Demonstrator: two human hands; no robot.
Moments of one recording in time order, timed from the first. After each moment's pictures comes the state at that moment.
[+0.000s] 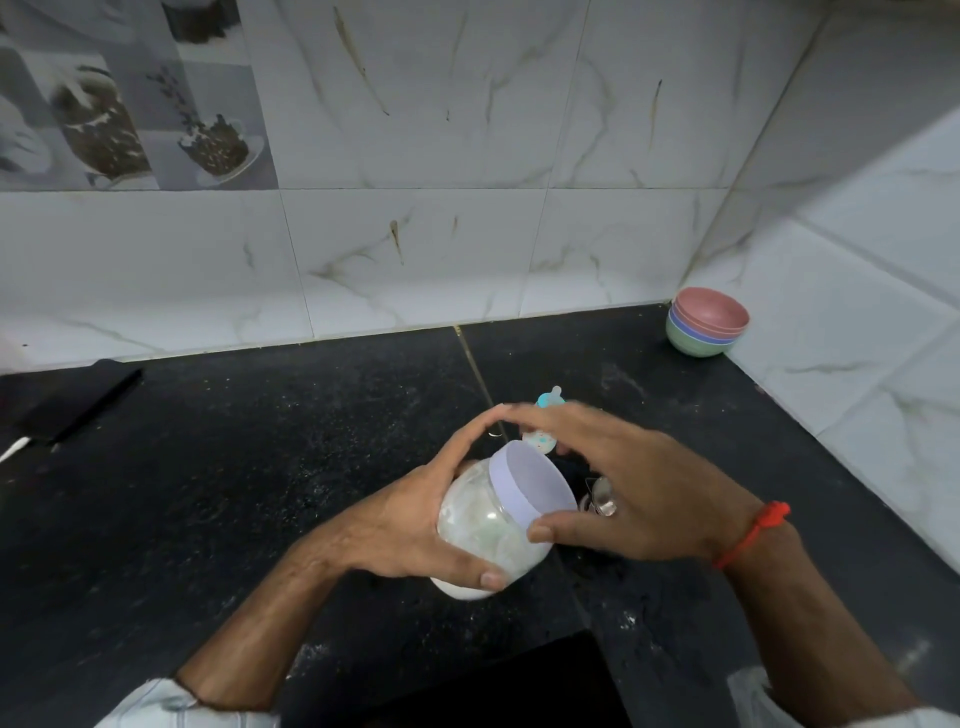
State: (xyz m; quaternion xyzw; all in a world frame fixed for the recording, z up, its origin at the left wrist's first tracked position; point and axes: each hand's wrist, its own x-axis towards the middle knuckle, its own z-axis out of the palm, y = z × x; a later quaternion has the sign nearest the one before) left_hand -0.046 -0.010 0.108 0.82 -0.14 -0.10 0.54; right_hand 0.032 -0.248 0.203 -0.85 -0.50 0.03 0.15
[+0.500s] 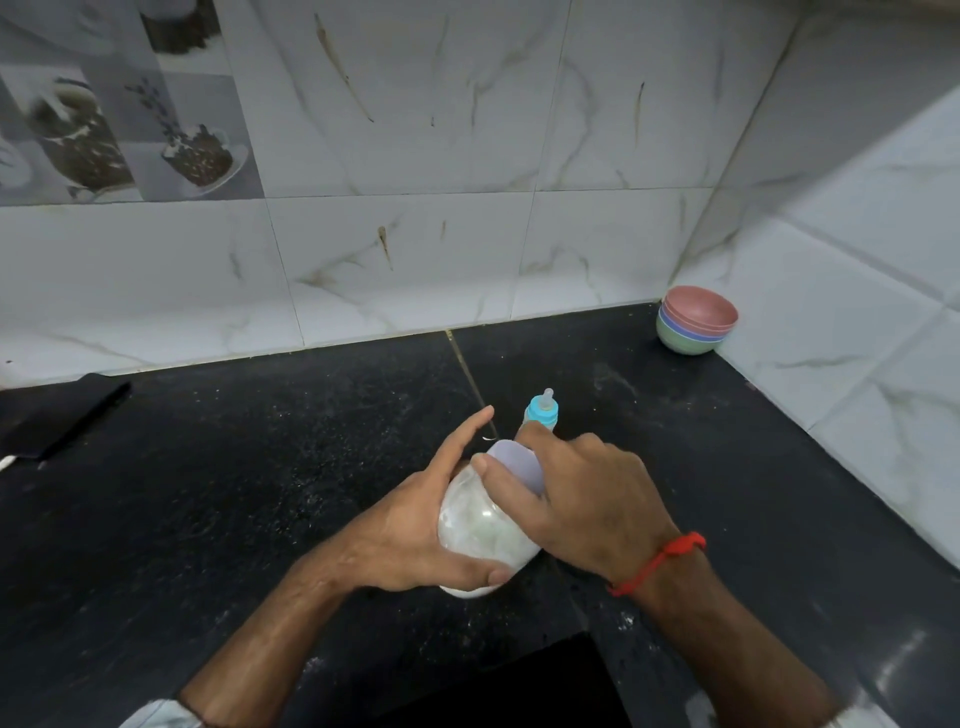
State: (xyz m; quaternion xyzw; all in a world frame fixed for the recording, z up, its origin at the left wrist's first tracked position) left_hand -0.045 -0.018 0.105 0.83 -0.12 -0.07 0.54; right_hand 0.011 -0.209 0.161 -0.92 -0.34 -0.14 0.15
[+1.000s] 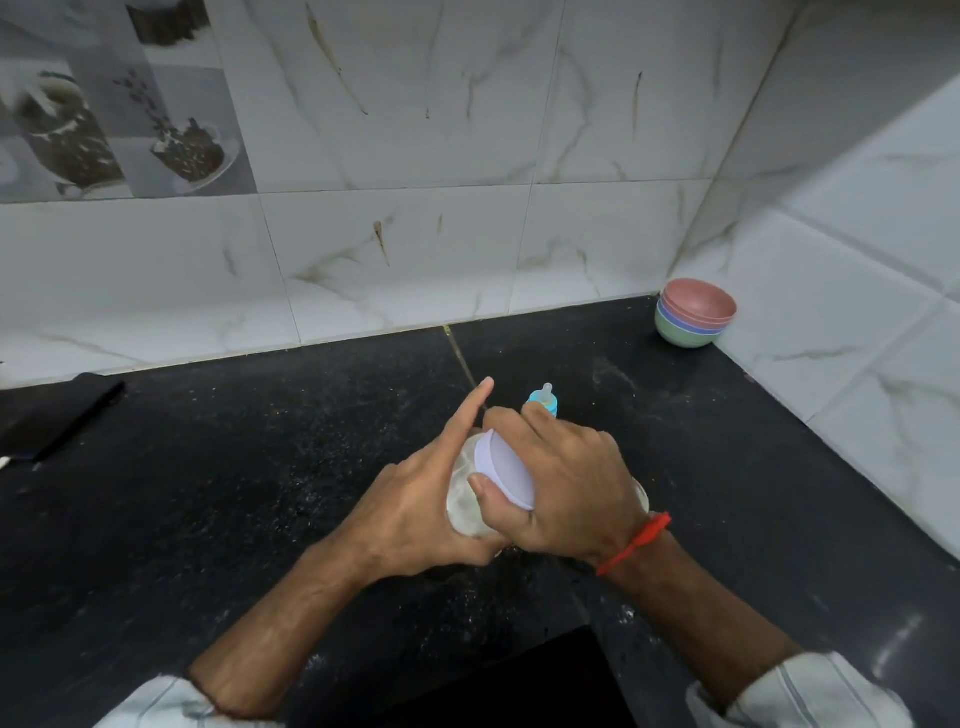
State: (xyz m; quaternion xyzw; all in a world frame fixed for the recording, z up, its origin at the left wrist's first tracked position) left_hand -0.039 -0.025 0.112 0.90 -0.08 0.03 0.44; right_hand 0.033 -0.204 0.129 -0.84 -0.44 -0.25 0.20
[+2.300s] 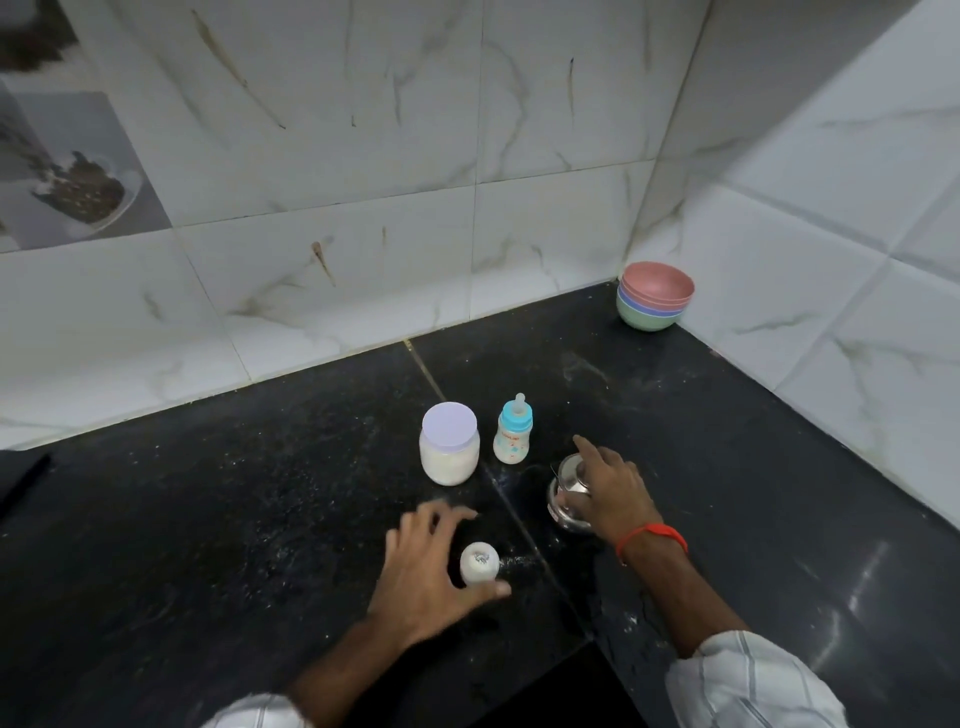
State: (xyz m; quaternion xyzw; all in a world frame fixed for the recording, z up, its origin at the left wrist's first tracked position) left_hand 0.003 -0.034 -0.043 0.96 0.00 0.01 0.29; right_hand 0.120 -0.273 0.022 -0.98 -0.05 0.11 0.18
